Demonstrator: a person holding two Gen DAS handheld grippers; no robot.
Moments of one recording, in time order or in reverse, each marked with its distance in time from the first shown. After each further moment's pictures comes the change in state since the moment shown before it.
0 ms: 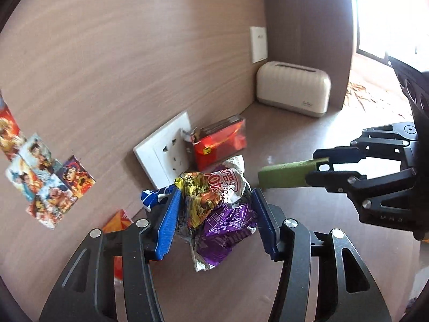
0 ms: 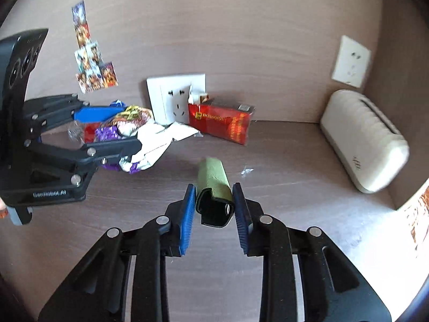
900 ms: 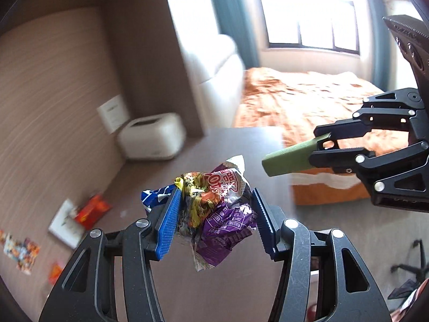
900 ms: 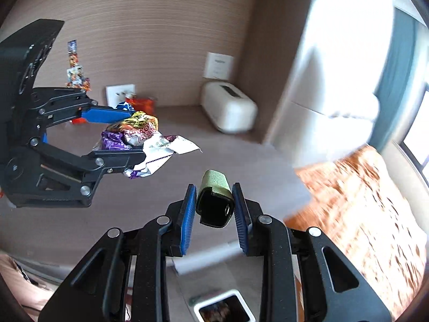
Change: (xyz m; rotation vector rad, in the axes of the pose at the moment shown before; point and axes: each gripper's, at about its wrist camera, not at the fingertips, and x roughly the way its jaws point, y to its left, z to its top) left arm -0.108 -0.226 0.020 0.338 -0.139 -0.303; right arm -0.236 -0.031 -0.132 0.116 -0.015 -0.402
